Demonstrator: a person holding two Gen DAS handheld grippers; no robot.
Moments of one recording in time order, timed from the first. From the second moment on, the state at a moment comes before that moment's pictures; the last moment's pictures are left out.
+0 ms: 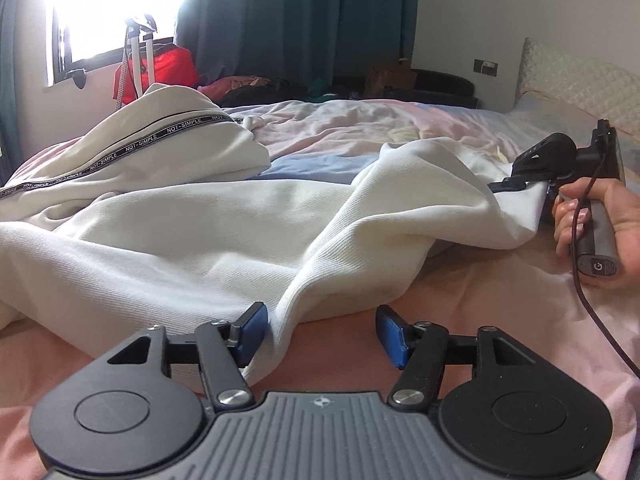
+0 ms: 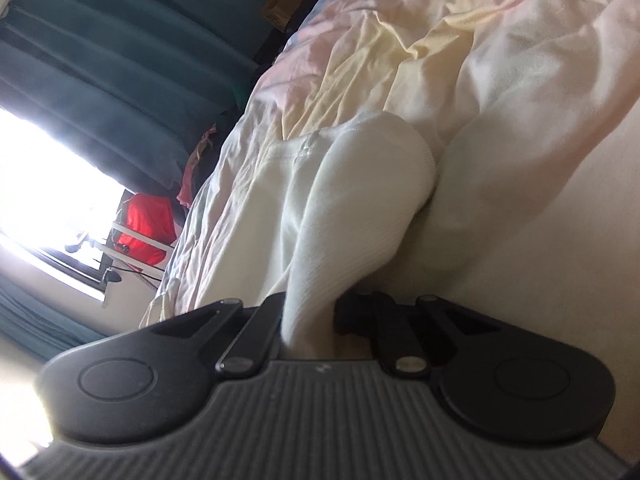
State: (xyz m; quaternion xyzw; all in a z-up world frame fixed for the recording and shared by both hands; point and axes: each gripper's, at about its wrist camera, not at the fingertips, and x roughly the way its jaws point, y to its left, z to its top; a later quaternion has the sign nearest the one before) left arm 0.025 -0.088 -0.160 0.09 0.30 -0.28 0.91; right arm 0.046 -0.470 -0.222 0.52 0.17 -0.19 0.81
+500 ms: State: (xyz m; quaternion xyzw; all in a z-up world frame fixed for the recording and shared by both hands) left arm 0.019 -0.077 -0.143 0.06 0.34 -0.30 0.89; right arm 0.009 -0.514 -0.231 0.57 0.10 -0.27 0.77
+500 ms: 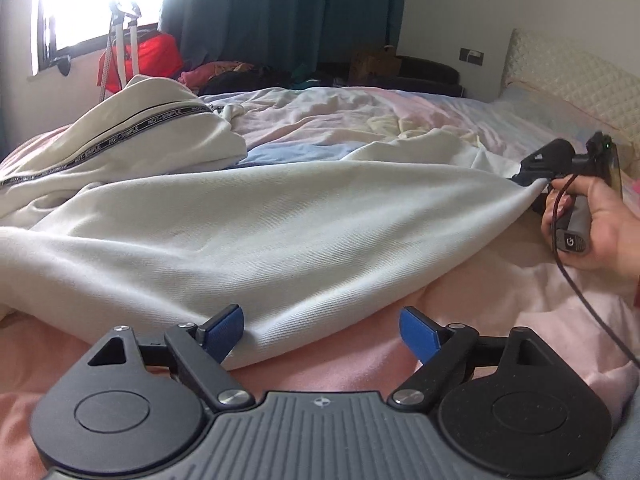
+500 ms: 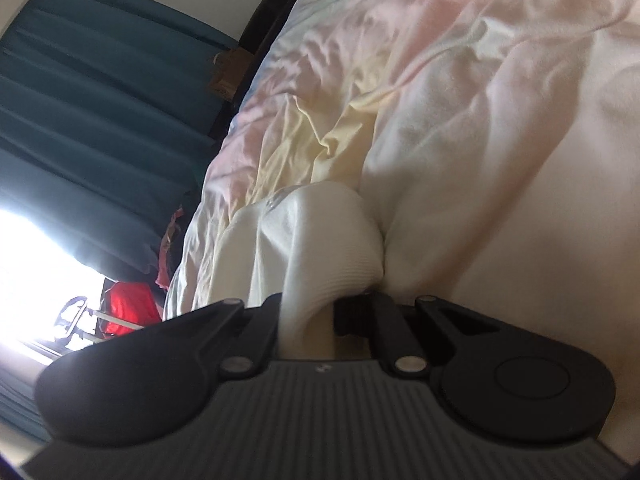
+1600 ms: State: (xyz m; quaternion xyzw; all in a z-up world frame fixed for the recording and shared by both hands) left arm 0.086 0.249 -0.123 -0.54 0.29 0.17 0.77; right arm 0.028 -0.535 -0.230 0.60 0.07 -0.23 0.76
